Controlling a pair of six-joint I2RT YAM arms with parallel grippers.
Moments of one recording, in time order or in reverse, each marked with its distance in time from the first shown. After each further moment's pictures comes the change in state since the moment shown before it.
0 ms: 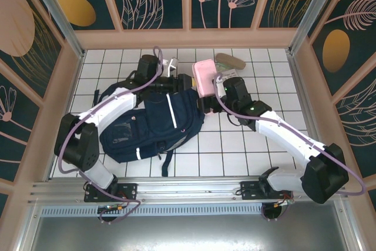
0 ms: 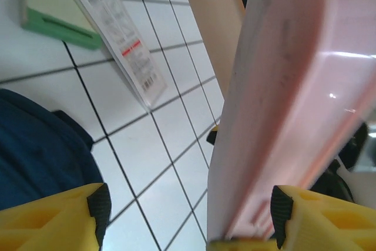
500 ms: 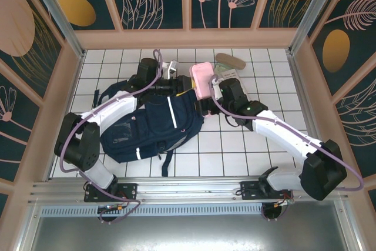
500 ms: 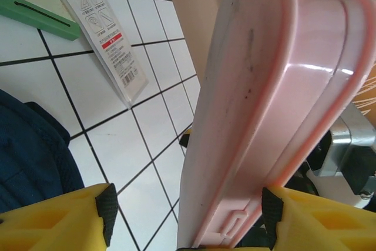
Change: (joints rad) left arm 0.001 -0.018 -0.081 0.138 0.047 -0.100; right arm 0.023 0.035 0.006 -0.013 0.018 -0.005
